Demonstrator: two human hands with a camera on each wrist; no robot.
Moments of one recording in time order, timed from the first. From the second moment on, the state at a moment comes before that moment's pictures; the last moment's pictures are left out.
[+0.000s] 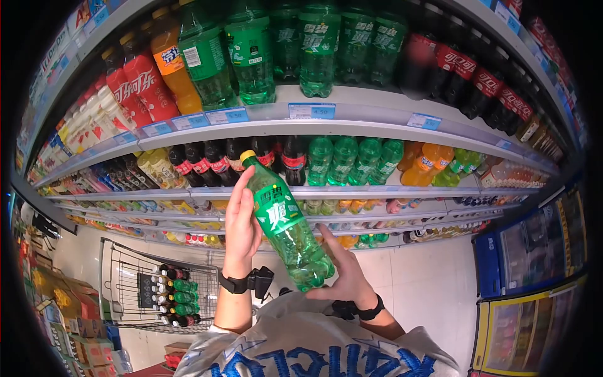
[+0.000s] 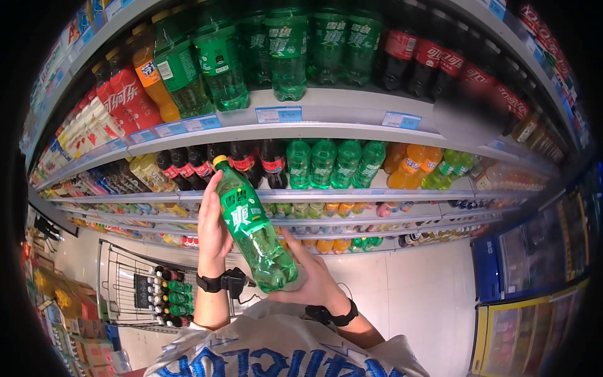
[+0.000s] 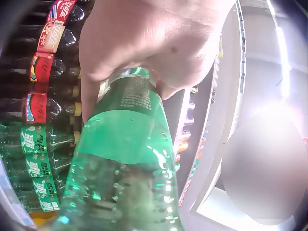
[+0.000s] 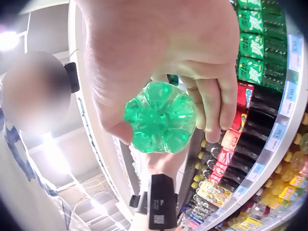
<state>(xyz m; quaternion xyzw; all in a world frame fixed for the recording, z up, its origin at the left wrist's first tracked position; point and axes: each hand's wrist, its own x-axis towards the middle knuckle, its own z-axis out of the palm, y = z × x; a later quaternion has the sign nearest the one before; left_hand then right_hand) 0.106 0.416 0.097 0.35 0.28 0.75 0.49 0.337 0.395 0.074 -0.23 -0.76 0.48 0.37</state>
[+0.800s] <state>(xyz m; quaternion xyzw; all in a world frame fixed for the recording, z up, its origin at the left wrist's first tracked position) 0.181 0.406 0.010 0.29 0.44 0.58 0.62 0.360 0.422 0.073 -0.20 -0.62 0.54 0.53</state>
